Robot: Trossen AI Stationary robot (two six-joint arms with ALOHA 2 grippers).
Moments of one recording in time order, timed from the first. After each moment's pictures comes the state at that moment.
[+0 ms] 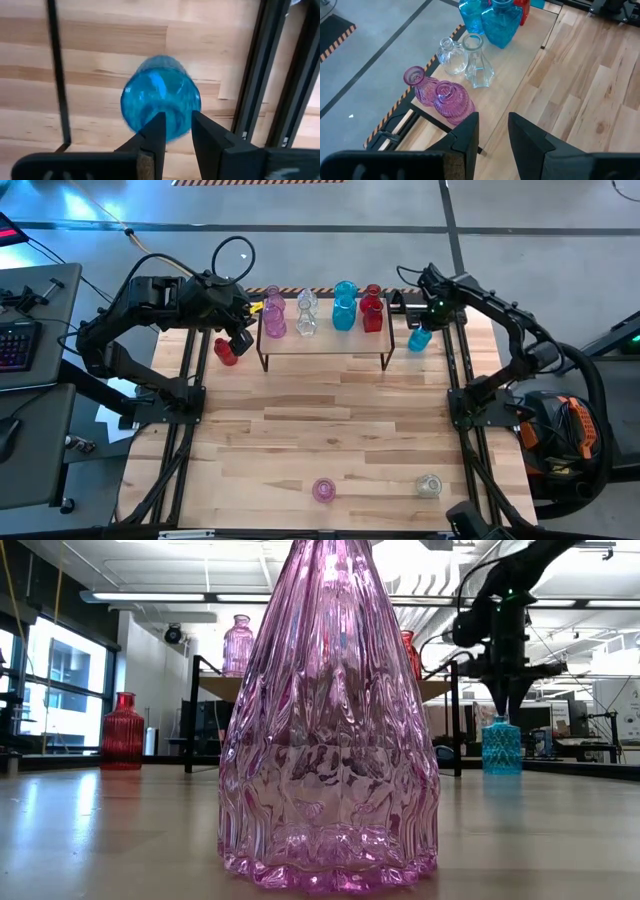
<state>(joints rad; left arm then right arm) 0.17 1.34 1.92 -1.42 -0.36 -0.22 -1.06 1.49 1.12 -1.11 0.00 0.42</state>
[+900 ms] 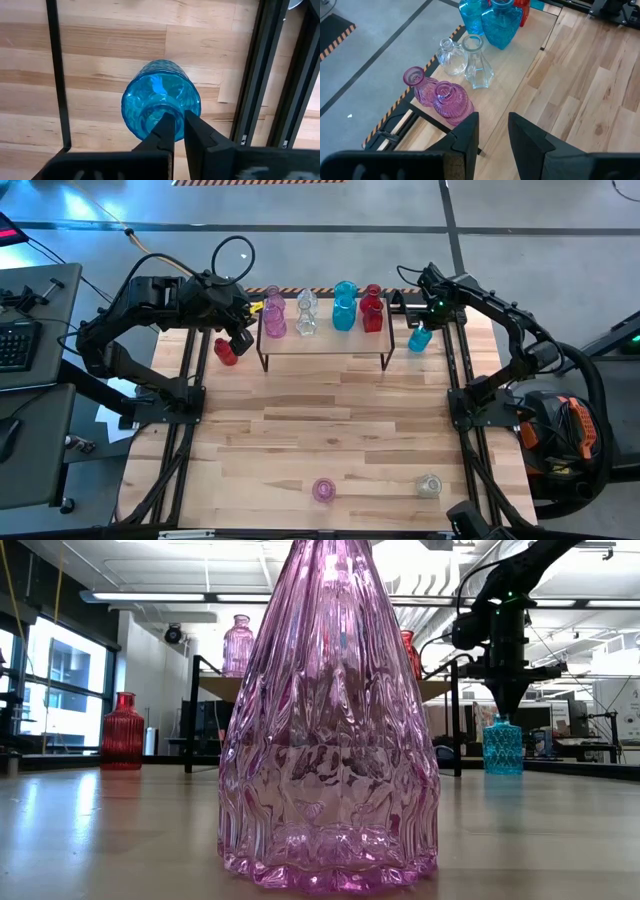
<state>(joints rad) 0.17 1.34 1.92 -1.42 -0.35 -0.23 -1.06 1.49 1.12 -1.09 0.01 0.42</state>
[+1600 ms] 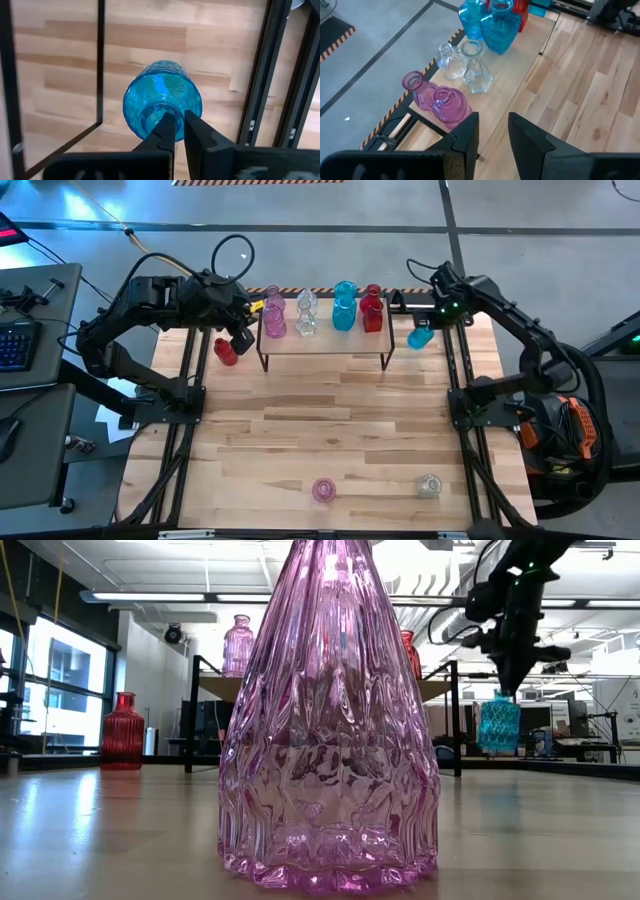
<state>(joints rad) 0.17 1.34 1.92 -1.40 -0.36 -0.23 -1.06 1.30 1.12 -1.15 -0.08 0.40</state>
